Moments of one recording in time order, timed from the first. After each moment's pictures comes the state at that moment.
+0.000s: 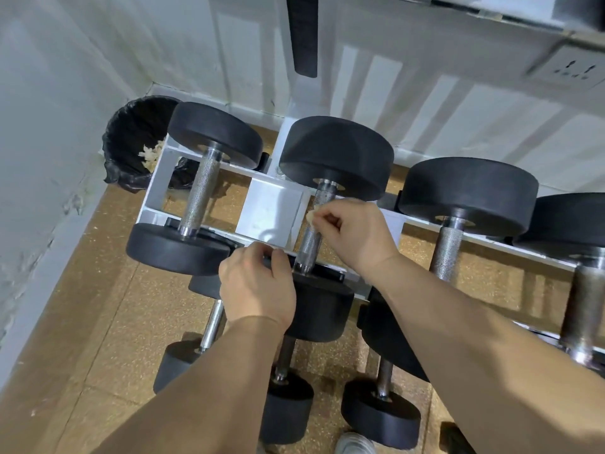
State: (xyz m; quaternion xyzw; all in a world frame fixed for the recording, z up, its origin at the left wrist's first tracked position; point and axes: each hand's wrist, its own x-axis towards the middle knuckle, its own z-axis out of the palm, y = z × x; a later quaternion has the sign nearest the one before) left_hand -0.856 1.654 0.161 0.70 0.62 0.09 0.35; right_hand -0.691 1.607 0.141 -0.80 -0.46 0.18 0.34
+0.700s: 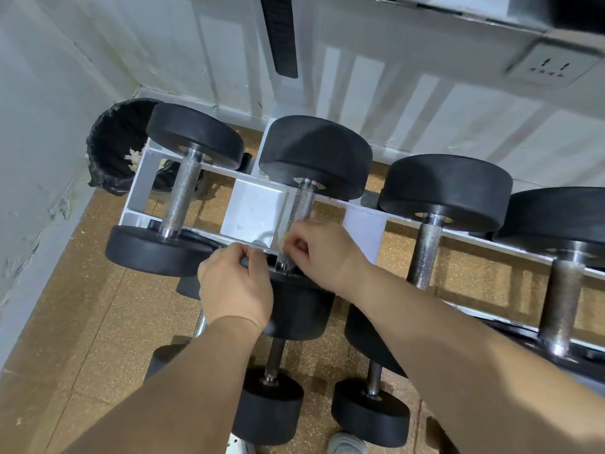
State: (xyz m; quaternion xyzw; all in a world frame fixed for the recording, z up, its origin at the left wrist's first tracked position) left_hand -0.856 1.653 0.163 0.71 0.61 0.12 0.34; right_hand -0.708 1.593 0.149 -0.75 -0.54 0.25 0.27
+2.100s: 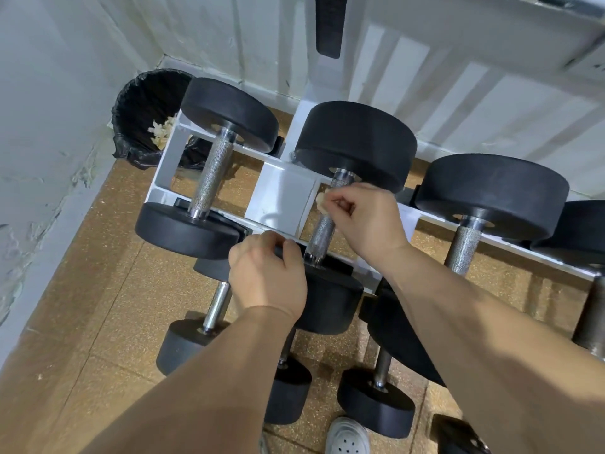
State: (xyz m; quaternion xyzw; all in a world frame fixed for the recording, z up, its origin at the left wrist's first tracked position) left_hand -0.856 1.654 0.166 0.69 0.62 0.08 0.36; right_hand -0.689 1.618 0.138 -0.80 -0.45 0.17 0.37
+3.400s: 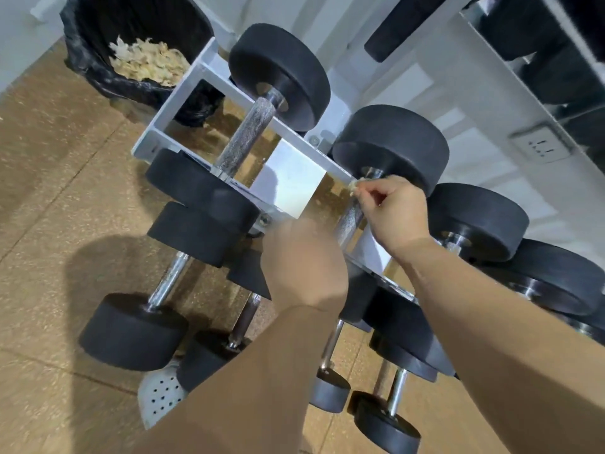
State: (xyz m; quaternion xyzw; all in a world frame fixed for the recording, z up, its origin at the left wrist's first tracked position) left_hand -0.876 1.649 0.149 0.67 0.57 0.19 0.44; right_hand -0.705 1.643 0.166 -0.88 -0.44 0.09 0.16
